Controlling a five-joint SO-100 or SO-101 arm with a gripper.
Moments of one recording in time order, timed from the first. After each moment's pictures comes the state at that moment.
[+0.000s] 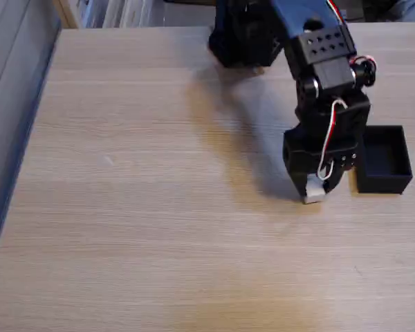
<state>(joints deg) -15.2 79.6 90.3 60.4 -81.0</state>
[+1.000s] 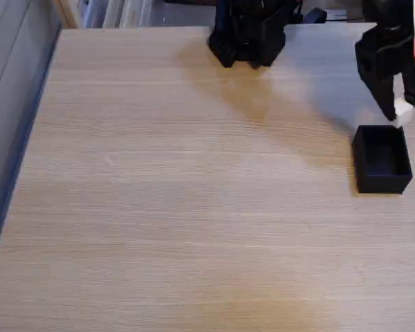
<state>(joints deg) -39.3 105.0 103.2 59.2 -77.0</state>
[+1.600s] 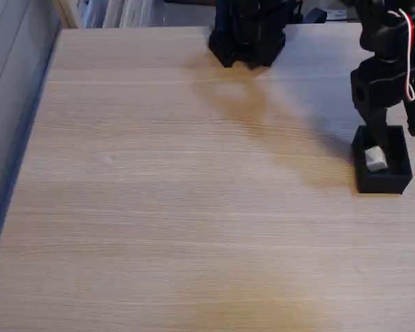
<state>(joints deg) -34.3 97.1 98.4 57.2 -76.0</state>
